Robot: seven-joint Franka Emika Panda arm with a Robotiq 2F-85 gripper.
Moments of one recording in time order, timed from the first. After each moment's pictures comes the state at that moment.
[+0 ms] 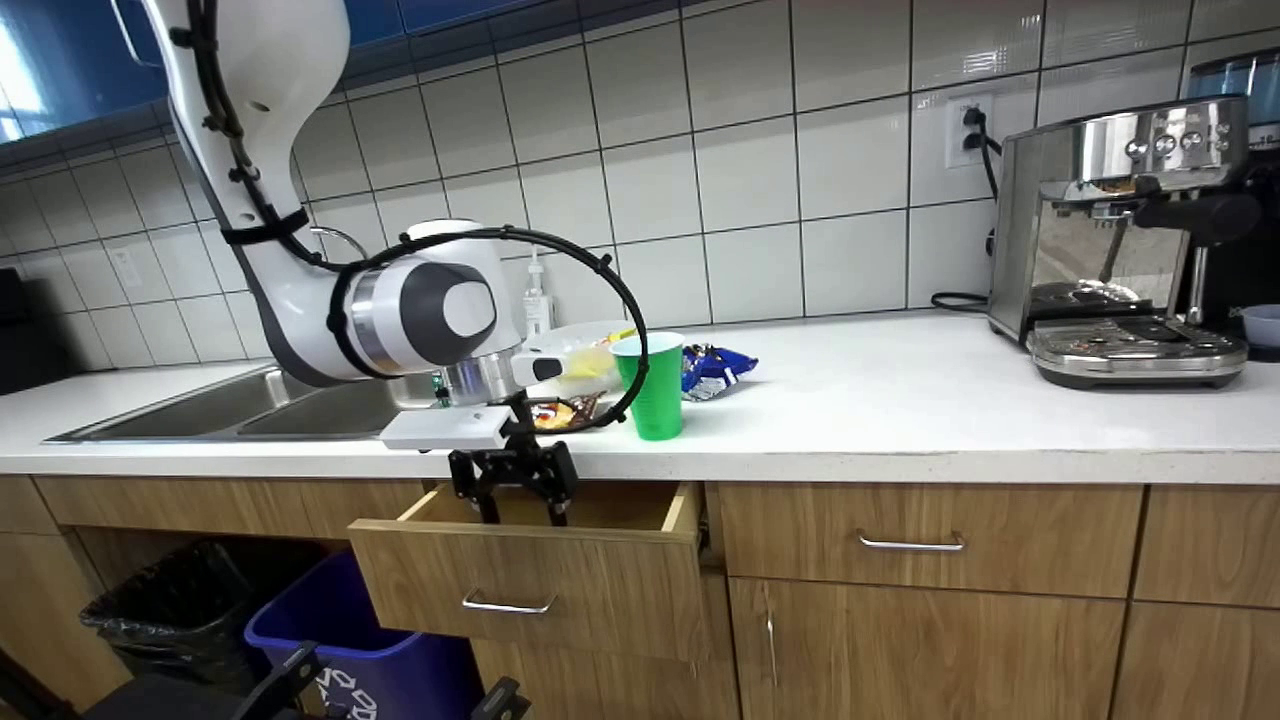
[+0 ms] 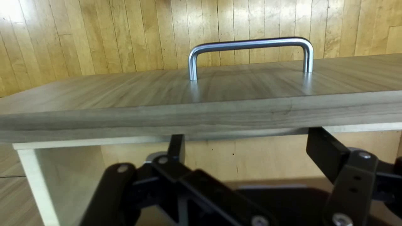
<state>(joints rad) 0.11 0.34 -0.10 -2.58 -0.07 2.89 0.04</state>
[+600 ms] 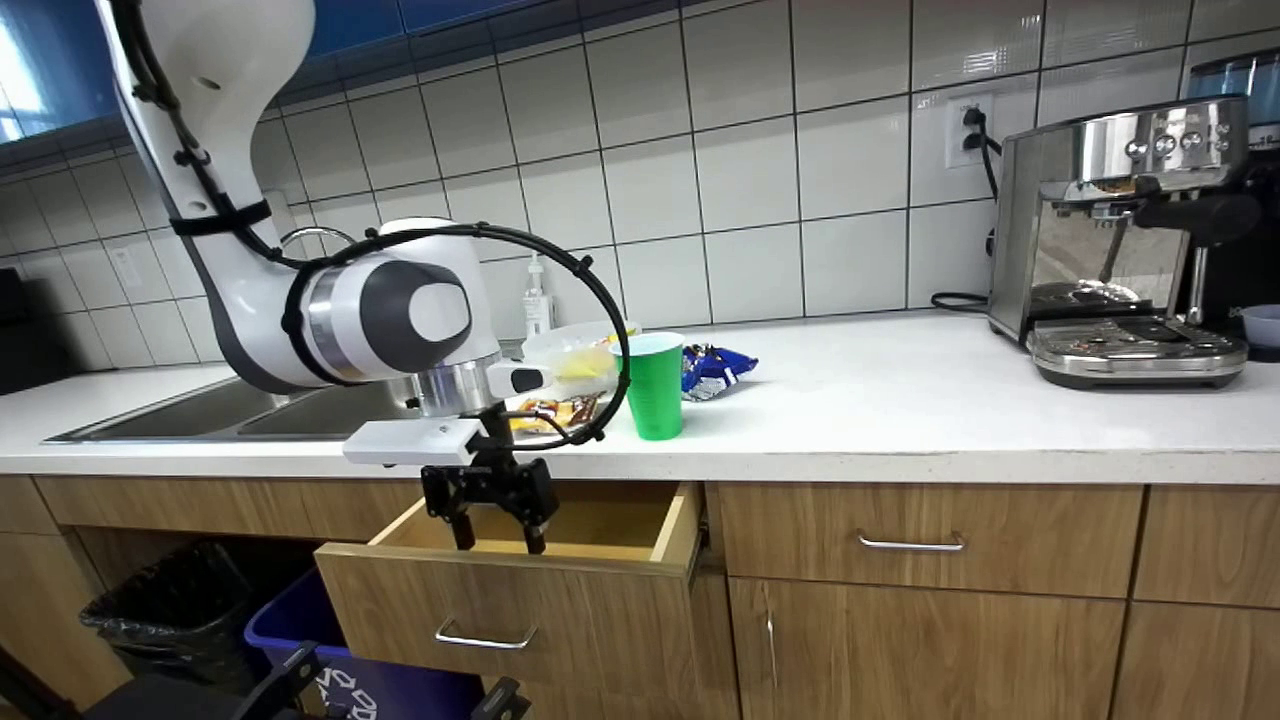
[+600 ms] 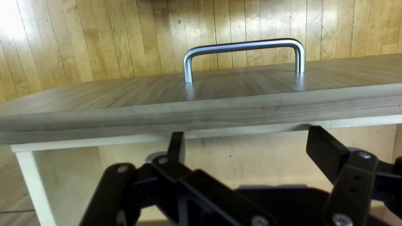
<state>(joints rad) 0.11 0.26 -0.10 -2.69 -0.07 2.89 0.05</state>
